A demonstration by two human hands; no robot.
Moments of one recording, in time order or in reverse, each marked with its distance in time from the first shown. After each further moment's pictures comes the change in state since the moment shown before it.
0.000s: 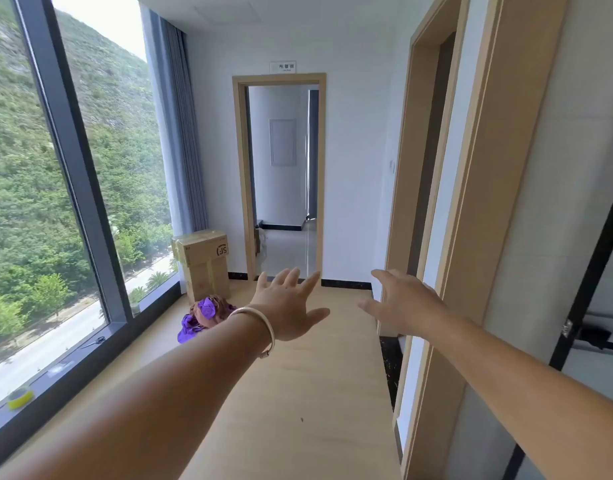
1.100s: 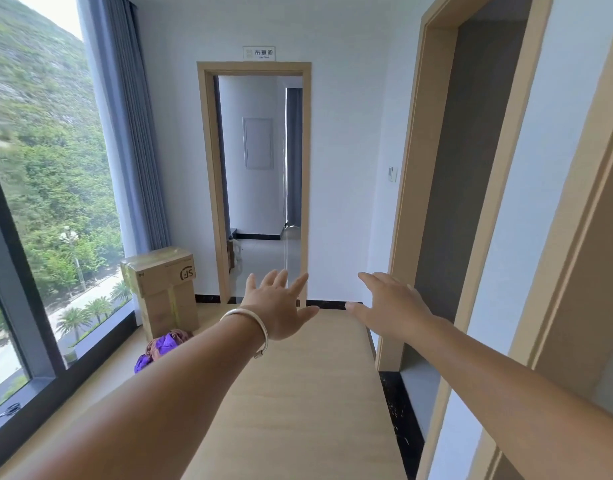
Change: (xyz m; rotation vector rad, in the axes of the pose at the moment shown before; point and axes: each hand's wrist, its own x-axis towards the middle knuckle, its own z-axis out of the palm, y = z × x) left_hand 0.352 -0.170 0.061 0.041 -0.023 -0.010; right_hand 0.375 -0.003 0.092 -0.093 0.010 0.023
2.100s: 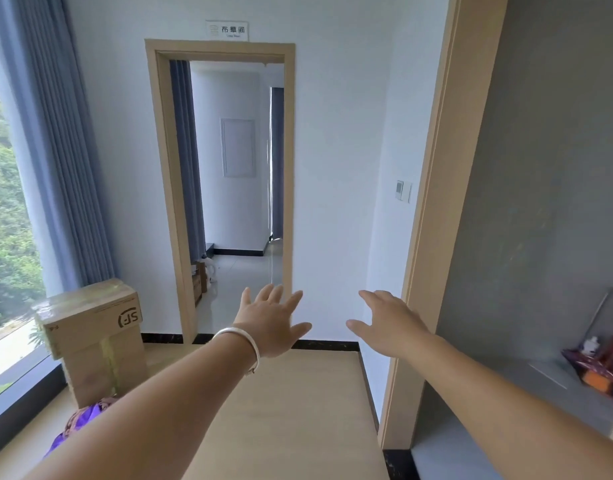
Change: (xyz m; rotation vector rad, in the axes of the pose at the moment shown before) left_hand 0.471 -0.062 0.084 -0.002 0.038 0.043; right_hand 0.445 0.130 0.088 0.029 -0.075 0.083
